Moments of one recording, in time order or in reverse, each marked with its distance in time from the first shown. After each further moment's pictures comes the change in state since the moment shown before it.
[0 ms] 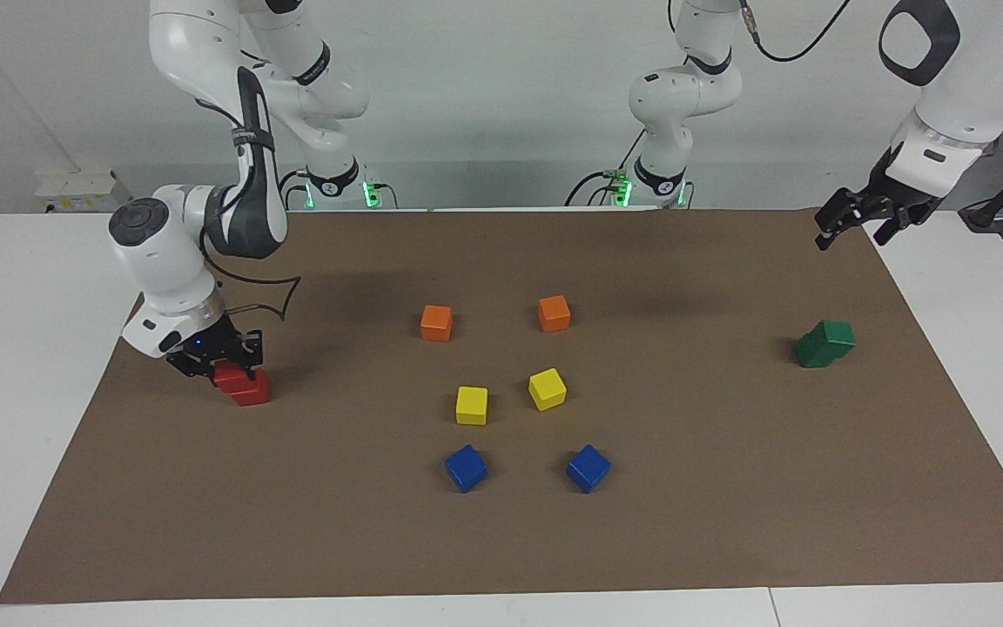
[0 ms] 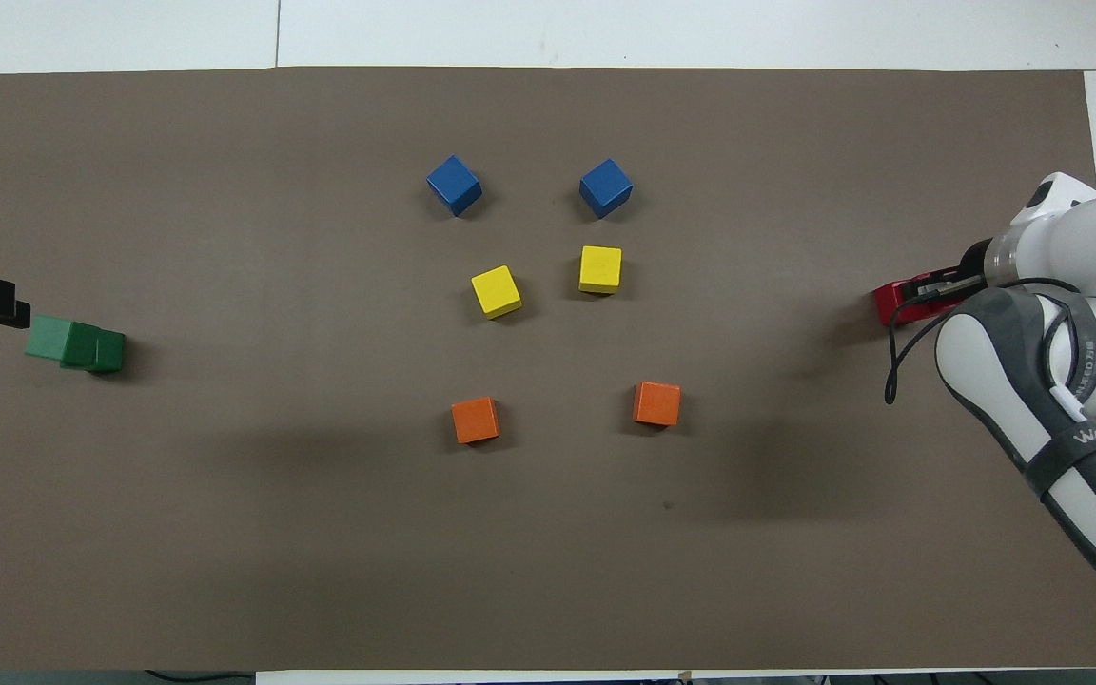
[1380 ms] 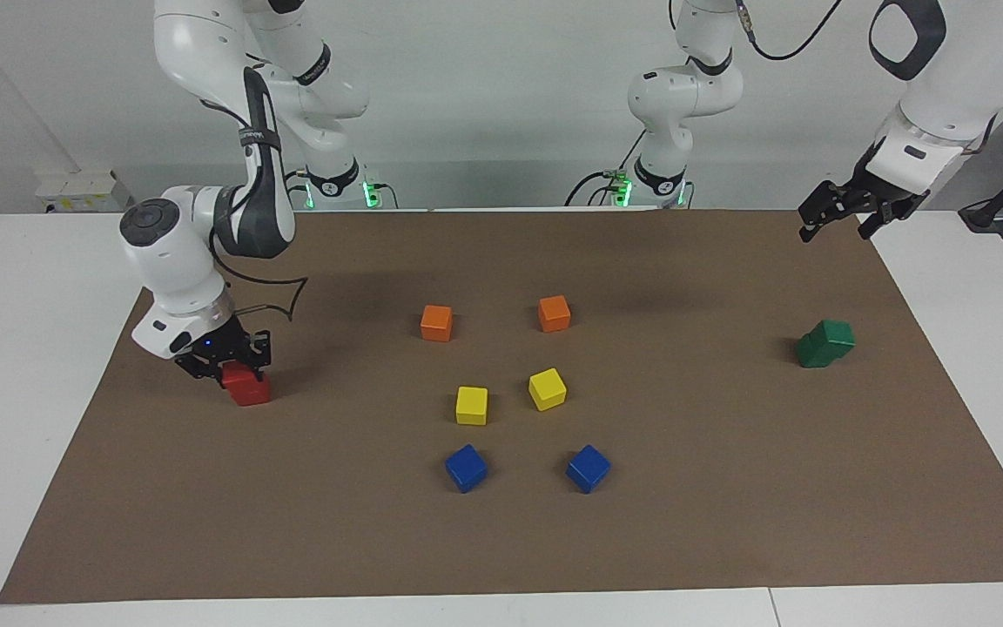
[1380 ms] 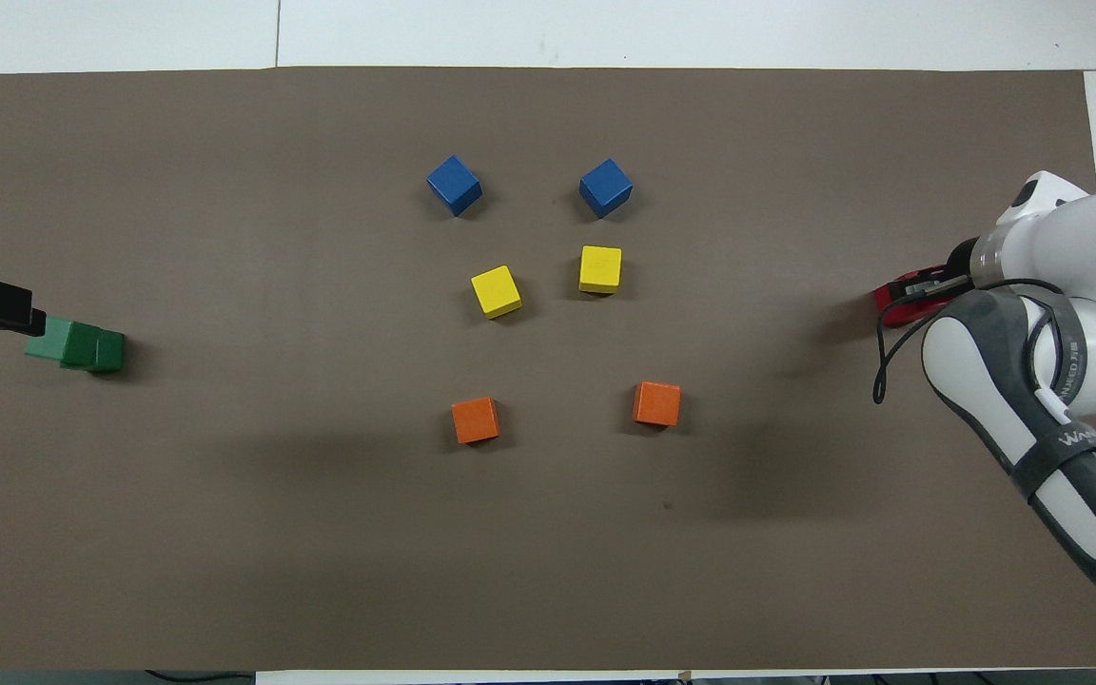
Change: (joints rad) left arm -0.068 0.000 0.049 0.013 0.000 -0.031 -0.005; right arm 0.017 0.006 0.004 -0.008 0.000 0.020 0.005
